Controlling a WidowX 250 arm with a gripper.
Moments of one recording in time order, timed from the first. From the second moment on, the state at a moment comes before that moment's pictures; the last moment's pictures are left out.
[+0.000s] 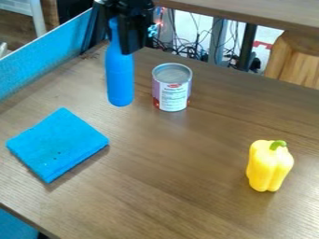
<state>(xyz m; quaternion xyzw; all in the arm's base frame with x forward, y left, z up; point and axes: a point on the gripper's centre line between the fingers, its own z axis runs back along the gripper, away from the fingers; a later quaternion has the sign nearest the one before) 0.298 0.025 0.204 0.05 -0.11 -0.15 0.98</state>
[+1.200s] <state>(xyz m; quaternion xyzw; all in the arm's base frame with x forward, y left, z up) 0.322 0.055 0.132 0.02 -0.12 -0.10 0.99</state>
